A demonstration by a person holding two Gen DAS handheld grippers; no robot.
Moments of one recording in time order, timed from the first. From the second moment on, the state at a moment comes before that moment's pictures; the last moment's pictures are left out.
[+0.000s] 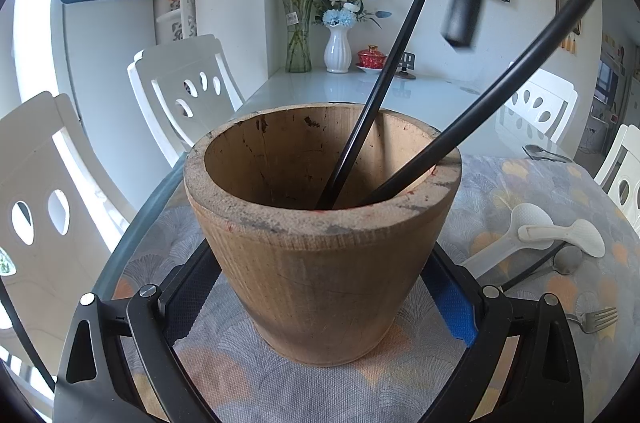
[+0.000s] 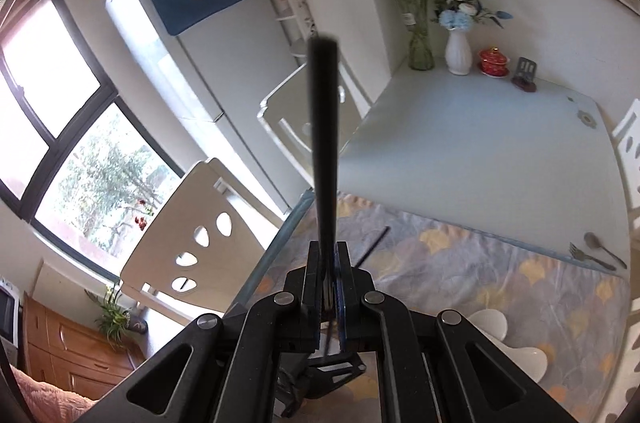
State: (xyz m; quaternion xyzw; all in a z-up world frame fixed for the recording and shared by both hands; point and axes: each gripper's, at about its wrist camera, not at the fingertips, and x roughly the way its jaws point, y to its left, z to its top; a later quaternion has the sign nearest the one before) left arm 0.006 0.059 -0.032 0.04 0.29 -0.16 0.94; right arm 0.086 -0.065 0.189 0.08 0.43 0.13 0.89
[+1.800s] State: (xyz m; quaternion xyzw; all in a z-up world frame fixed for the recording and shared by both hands) left arm 0.013 0.059 -0.035 0.04 0.31 -0.16 0.94; right arm 0.085 -0.207 0.036 0.36 0.60 -0.04 0.72
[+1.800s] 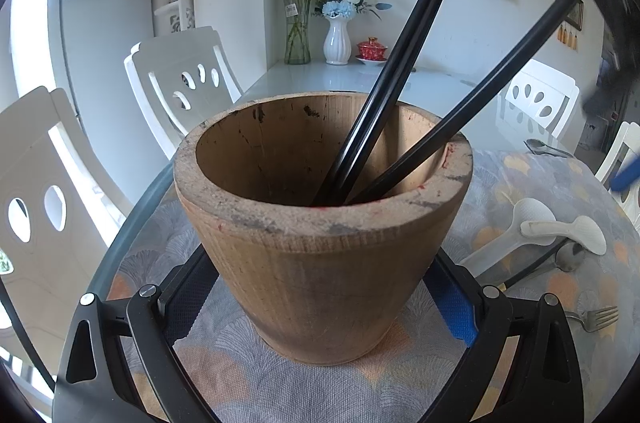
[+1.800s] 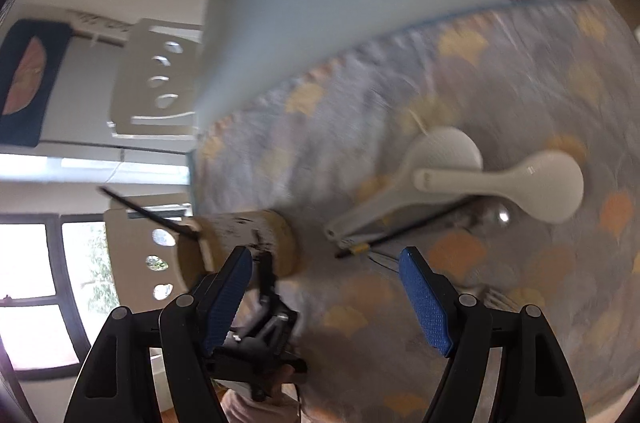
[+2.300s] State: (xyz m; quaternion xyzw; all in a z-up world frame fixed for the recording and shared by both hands) left arm 0.013 0.059 -0.035 0.04 0.31 -0.16 0.94; right arm 0.007 -0.243 -0.081 0.56 0.62 -0.14 0.53
